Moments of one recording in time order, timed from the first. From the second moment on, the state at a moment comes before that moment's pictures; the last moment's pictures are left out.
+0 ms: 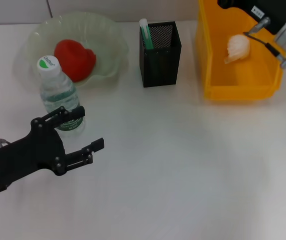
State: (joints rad) left arm -0.23 -2.07 0.97 0.51 1.50 1.60 -0.80; right arm 0.55 2.08 -1.33 -0.53 -0.69 -1.11 0.83
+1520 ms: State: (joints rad) left arm -0.23 -2.07 0.97 0.50 1.50 1.63 -0.80; right arm 0.28 2.04 -1.40 -0.61 -0.89 -1.35 1.03
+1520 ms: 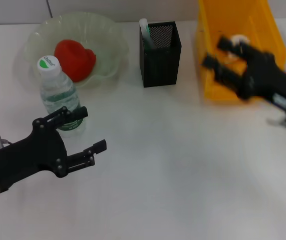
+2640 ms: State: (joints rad) left arm -0.36 -2.07 1.11 0.52 1.67 1.63 -1.01; right arm 0.16 2.08 -1.12 -0.61 -1.59 -1.63 0.94
